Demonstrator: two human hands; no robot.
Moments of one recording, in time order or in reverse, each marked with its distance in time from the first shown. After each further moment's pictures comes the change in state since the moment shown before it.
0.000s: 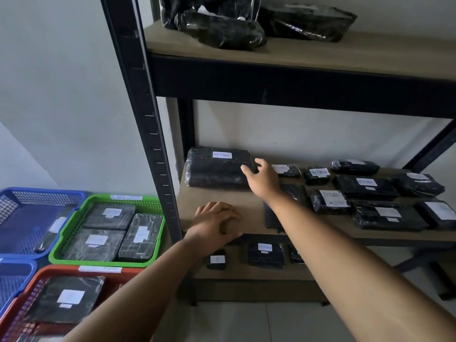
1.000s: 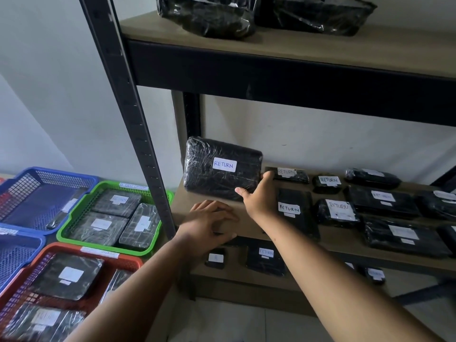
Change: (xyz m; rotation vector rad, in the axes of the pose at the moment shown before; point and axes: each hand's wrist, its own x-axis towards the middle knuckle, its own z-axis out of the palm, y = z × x) left_hand -0.002 0.013 -0.003 0.045 0.073 -0.031; right_hand -0.033 0.030 0.012 0.045 0.057 -0.135
